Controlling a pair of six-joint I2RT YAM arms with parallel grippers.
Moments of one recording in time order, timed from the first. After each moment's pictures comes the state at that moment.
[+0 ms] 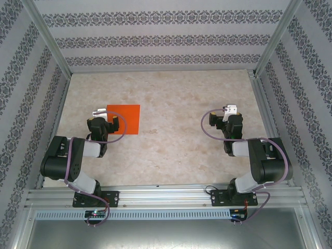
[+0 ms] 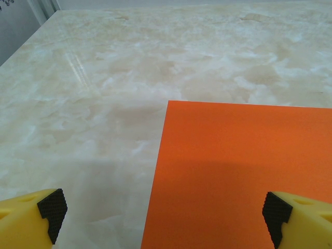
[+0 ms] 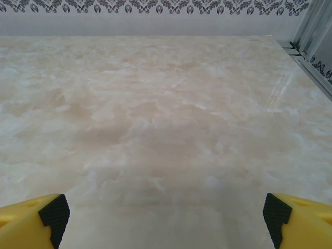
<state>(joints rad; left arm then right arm) -0.04 1.56 0.38 0.75 -0.25 -0.04 0.03 1.52 0.37 0.80 0.06 0.03</state>
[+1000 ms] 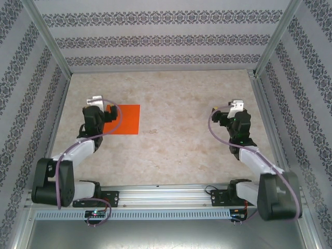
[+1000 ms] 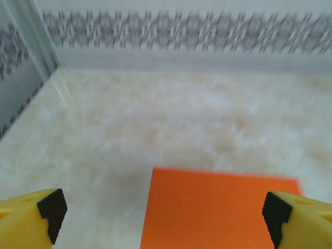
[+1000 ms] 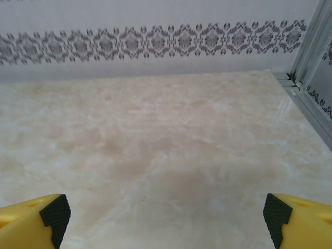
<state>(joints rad) -0.04 1.26 0.61 0.32 -0.18 -0.08 0.04 1.10 0.46 0.34 0.01 0.10</state>
